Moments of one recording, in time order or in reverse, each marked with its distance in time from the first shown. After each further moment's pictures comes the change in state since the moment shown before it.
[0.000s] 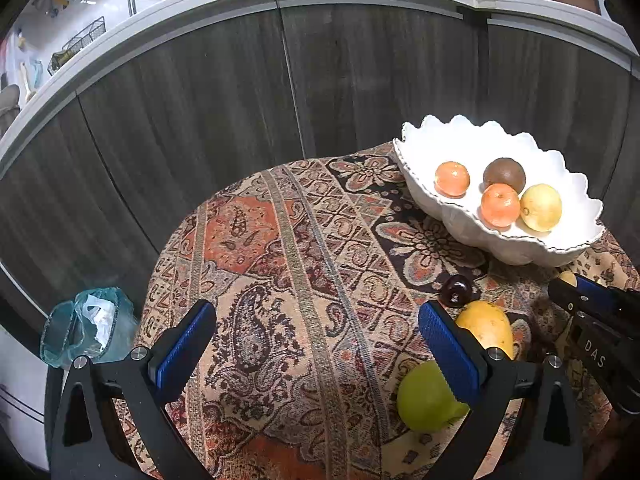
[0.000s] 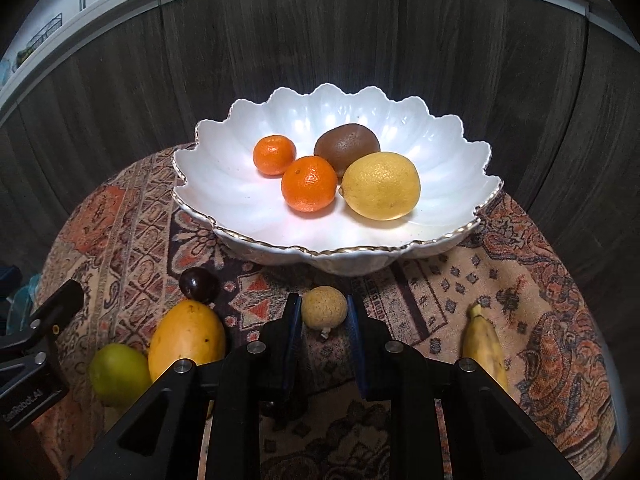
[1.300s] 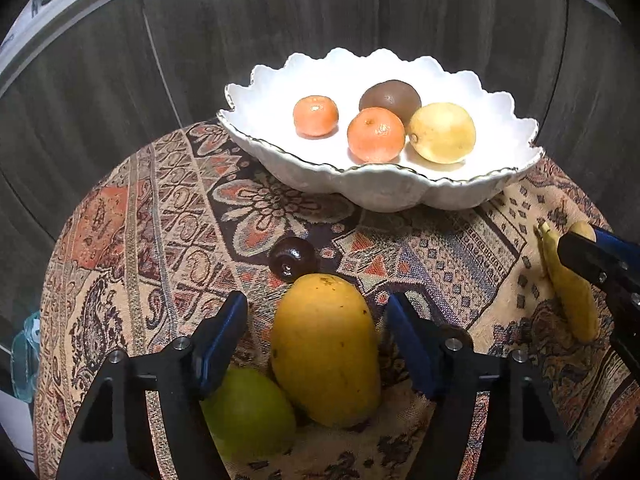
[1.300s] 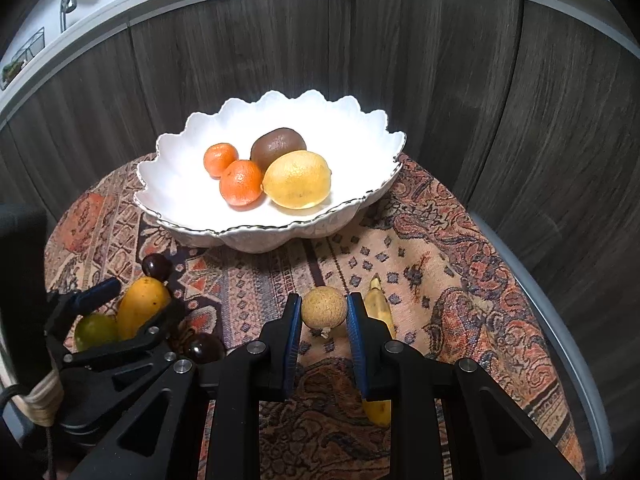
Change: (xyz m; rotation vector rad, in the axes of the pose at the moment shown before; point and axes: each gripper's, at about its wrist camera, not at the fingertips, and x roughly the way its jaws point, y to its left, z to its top) left arm 0.039 -0.103 -0.015 0.167 0.143 -0.213; right arm -0.032 -0.056 -0.004 0.033 0.011 -0.062
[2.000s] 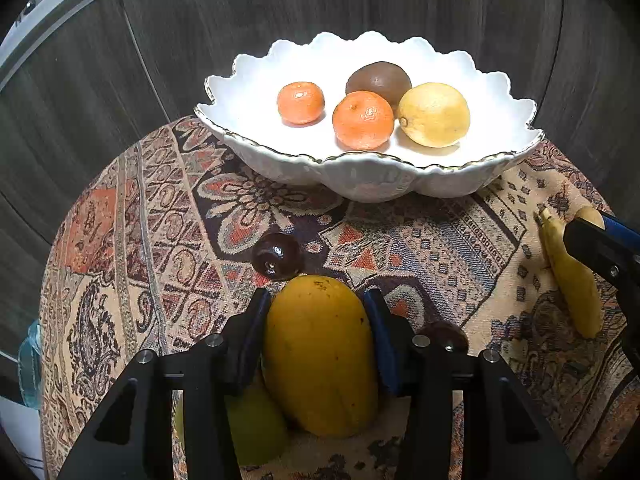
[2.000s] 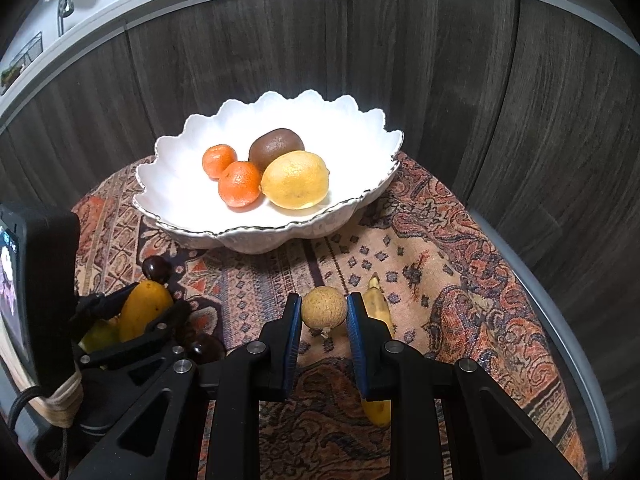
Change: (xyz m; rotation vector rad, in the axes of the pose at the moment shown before) left arm 0.007 -0.008 0.007 0.033 0.059 -0.006; right arm -0.002 -0.001 0.002 0.009 -0.006 0.010
